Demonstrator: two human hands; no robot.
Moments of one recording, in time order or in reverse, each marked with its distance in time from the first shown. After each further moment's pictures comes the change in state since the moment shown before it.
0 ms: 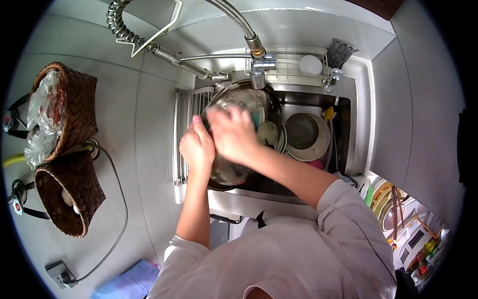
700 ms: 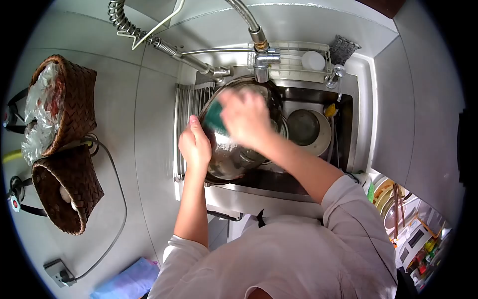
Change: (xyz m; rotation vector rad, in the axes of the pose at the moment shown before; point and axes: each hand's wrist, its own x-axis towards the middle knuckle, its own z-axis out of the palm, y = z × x) left_hand -0.002 -0.019 -0.001 -0.103 -0.018 0.002; right_hand 0.007 0.030 -0.012 -0.010 -0.127 0.071
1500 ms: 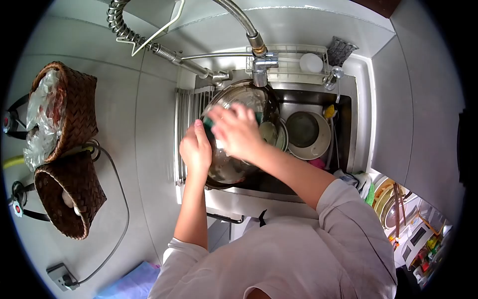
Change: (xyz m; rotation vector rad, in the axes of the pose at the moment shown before) left_hand -0.001 0.000 0.000 0.033 0.002 0.050; right_hand -0.013 -0.019 0.014 0.110 0.148 -0.075
